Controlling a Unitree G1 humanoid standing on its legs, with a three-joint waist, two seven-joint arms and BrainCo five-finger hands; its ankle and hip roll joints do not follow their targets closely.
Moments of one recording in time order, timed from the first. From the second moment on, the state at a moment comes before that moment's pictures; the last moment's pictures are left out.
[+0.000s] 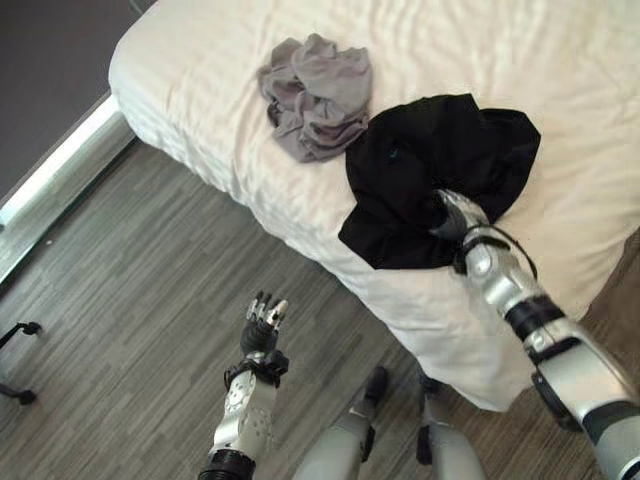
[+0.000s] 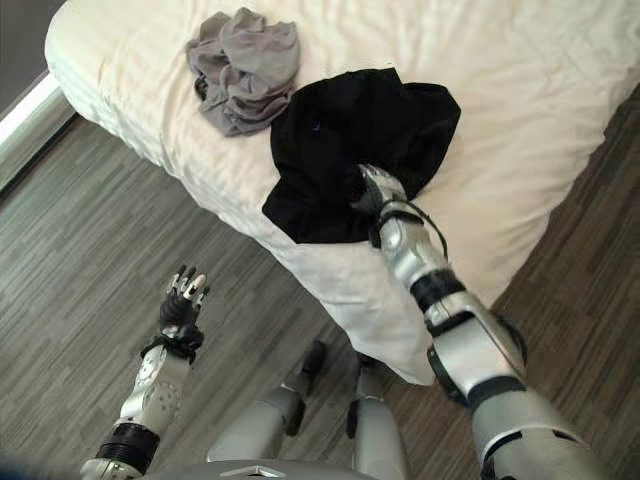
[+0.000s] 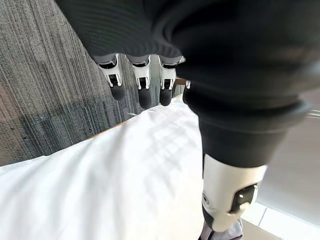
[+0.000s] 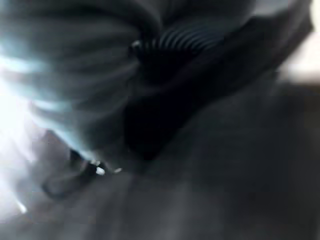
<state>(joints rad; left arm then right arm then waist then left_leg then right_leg) -0.04 0.20 -0.10 0.39 -0.82 -0.24 0.12 -0.72 -0.39 0.36 0.66 -0.27 -0.02 -0.20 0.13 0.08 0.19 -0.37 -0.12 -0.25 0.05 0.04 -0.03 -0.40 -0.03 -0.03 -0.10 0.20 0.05</state>
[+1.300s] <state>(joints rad) 0.18 0.18 0.08 0.41 -0.85 -0.16 0.08 -0.24 -0.57 -0.04 0.30 0.61 -0.10 -0.13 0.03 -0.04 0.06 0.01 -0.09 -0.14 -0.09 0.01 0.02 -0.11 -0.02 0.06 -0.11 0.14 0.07</state>
